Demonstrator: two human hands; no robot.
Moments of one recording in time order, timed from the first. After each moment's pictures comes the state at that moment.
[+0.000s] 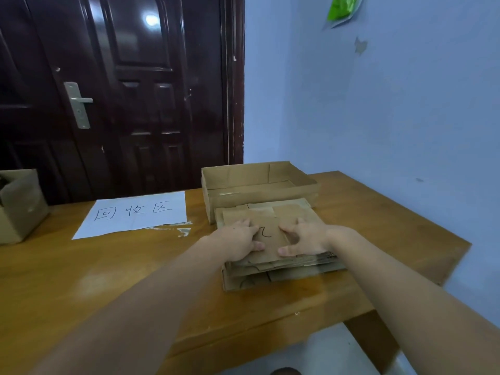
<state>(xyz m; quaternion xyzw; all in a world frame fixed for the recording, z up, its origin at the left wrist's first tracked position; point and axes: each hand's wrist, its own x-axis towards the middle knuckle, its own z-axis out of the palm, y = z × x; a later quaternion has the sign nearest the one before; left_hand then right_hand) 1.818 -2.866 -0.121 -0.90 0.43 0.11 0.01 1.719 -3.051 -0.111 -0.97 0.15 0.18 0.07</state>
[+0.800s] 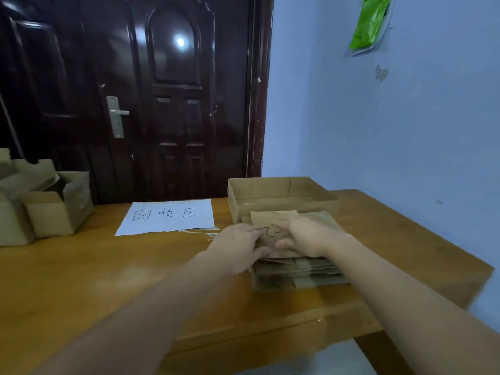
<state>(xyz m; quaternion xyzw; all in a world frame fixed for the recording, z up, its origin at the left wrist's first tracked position) 1.810 -2.786 -0.119 -0.89 0.45 -0.06 -0.08 1.733 -2.975 -0.080 -1.00 0.04 0.04 0.04</state>
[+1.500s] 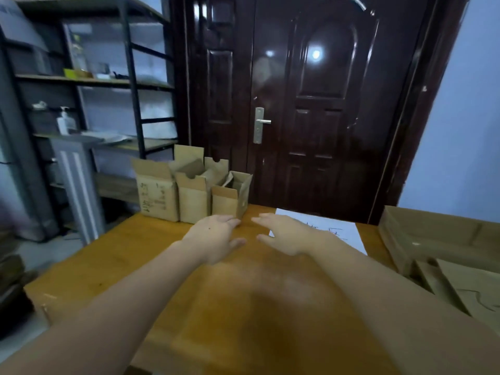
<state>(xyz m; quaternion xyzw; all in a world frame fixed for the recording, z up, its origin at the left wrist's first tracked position) 1.918 -2.427 -0.101 -0.99 0.15 -0.07 -0.02 1.949 -2.640 -0.089 -0.97 -0.25 0.00 0.06</state>
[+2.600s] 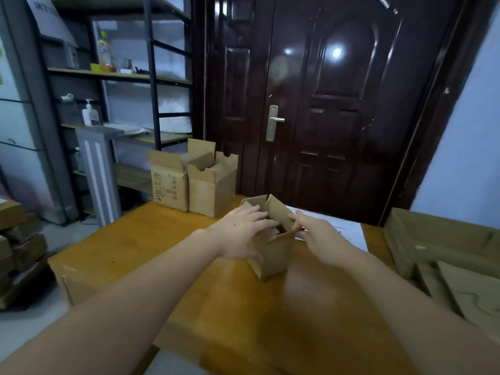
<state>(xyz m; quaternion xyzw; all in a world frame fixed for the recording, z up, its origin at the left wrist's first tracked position) 1.906 -2.458 -0.098 -0.95 0.30 -0.08 0.01 1.915 -2.707 -0.106 -0.92 -0.24 -0.08 0.29</state>
